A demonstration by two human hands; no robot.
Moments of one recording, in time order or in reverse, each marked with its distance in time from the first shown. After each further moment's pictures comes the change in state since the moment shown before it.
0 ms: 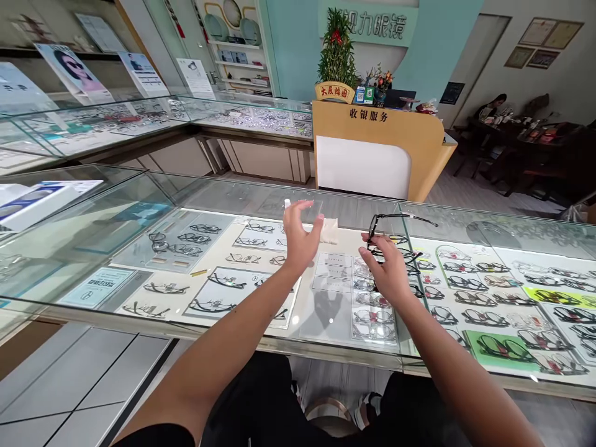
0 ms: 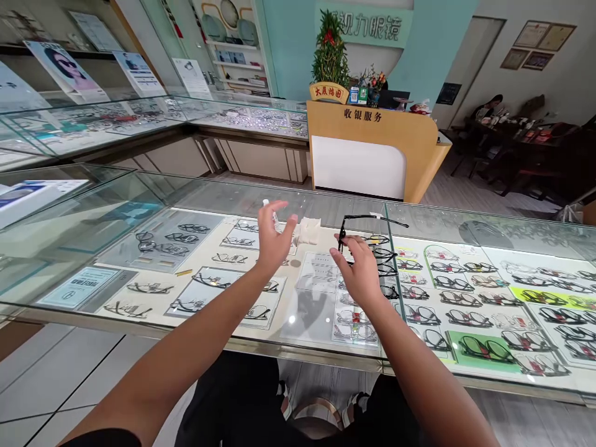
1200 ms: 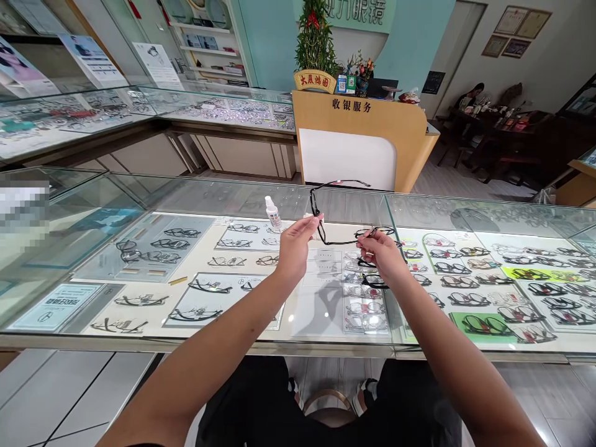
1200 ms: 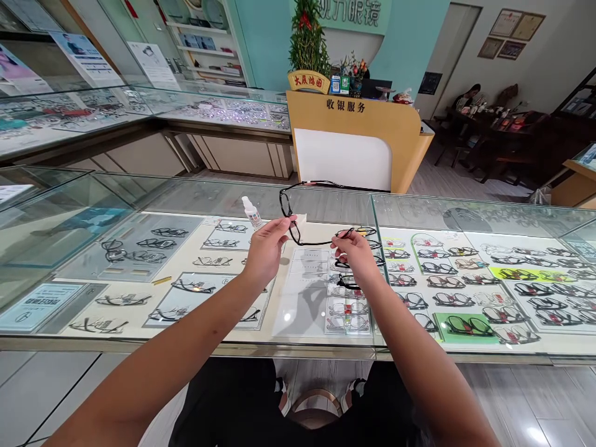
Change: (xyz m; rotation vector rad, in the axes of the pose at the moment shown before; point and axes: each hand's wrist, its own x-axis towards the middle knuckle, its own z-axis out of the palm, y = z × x) left_hand -0.021 0.019 0.013 -0.563 -0.160 -0.550; right_hand 0.019 0.014 -0.010 0.789 -0.023 0.737
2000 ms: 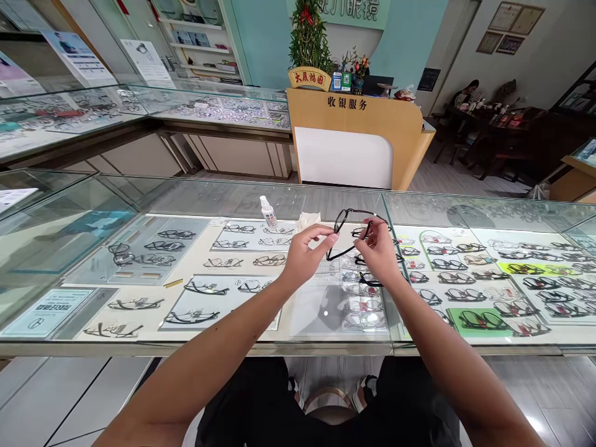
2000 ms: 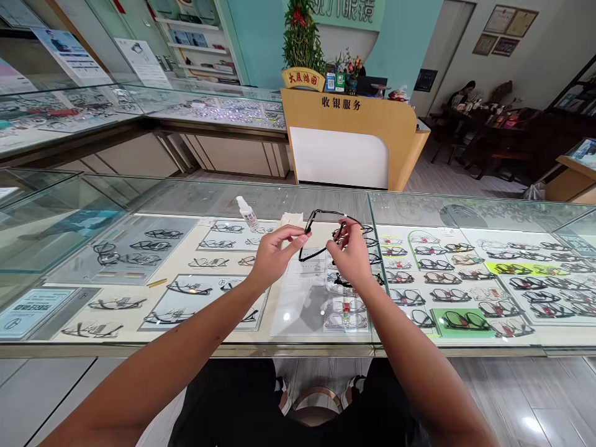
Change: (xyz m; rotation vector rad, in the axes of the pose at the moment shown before) left_hand -0.014 -0.001 0.004 0.359 -0.332 0.322; right_hand -0.001 0.009 0.001 -0.505 0.142 -0.462
